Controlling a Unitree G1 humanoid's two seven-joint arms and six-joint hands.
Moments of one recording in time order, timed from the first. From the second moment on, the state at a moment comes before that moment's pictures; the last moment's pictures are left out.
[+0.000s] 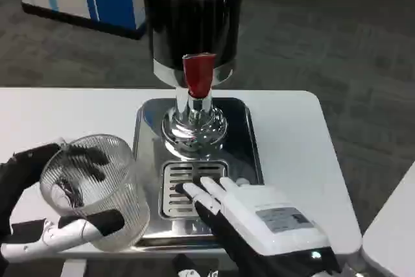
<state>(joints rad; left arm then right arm) 0.17 0.45 0.34 -0.27 0.05 -0.39 -0.25 0.04 -0.01 0.48 -0.74 -1.34 0.19 0.72</state>
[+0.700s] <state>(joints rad) 0.17 0.43 0.32 -0.31 0.05 -0.37 -0.25 0.07 -0.01 0.46 -0.79 -1.30 0.20 0.73</state>
